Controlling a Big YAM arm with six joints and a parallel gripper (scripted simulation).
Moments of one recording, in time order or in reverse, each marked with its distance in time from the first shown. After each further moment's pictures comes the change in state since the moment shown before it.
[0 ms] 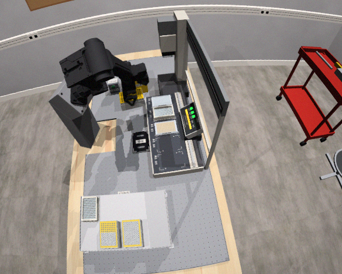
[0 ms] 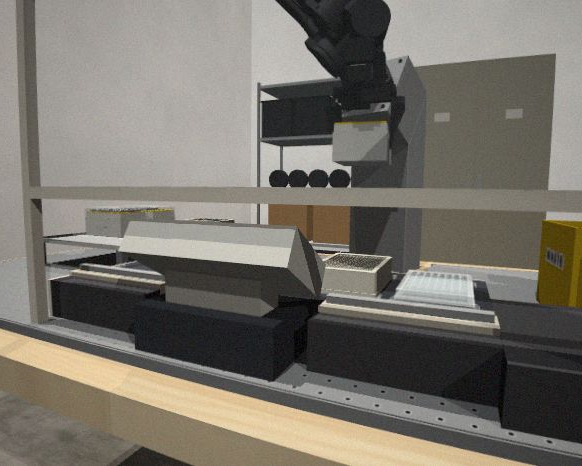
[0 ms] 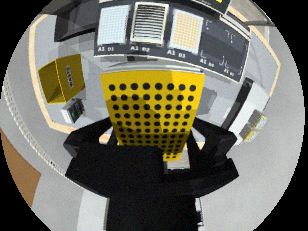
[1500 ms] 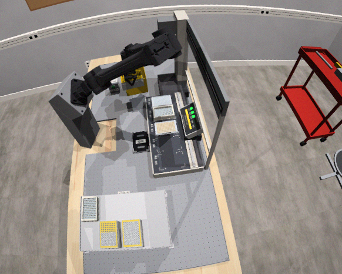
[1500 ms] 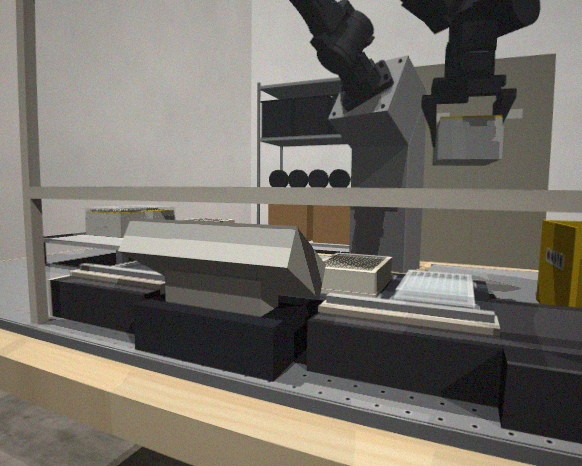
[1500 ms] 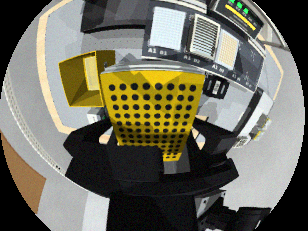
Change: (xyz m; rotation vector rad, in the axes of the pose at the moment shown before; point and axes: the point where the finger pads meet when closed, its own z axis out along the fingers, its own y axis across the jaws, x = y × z) arm -0.021 0.158 0.001 0.006 -0.005 -0.002
